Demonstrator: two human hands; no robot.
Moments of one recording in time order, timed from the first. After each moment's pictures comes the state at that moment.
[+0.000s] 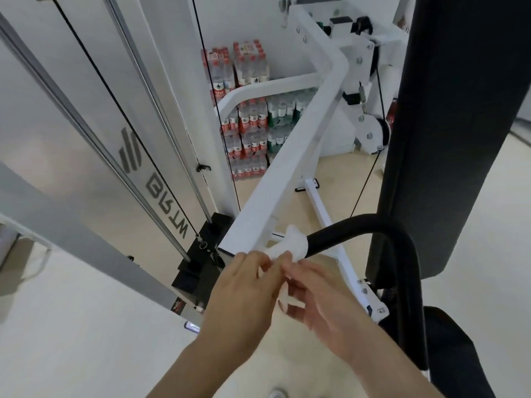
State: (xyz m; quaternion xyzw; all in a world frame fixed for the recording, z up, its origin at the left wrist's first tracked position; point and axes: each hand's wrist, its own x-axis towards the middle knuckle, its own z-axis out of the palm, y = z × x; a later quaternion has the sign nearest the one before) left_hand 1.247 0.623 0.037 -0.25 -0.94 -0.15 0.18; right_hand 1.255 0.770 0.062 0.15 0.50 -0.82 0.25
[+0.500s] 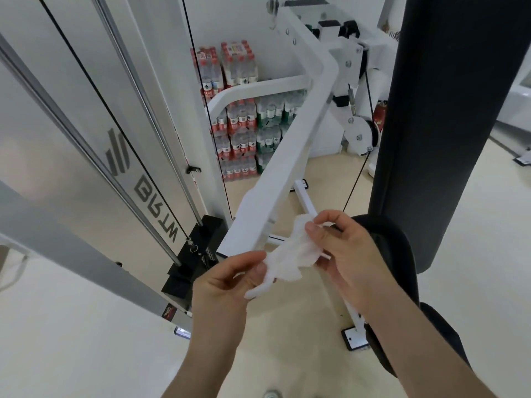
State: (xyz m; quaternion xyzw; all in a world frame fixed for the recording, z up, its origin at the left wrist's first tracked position) left_hand 1.251 0.624 0.068 0.13 -0.63 -0.77 -0.01; right_hand 1.218 0.793 0.085 0.17 0.54 -0.82 0.06
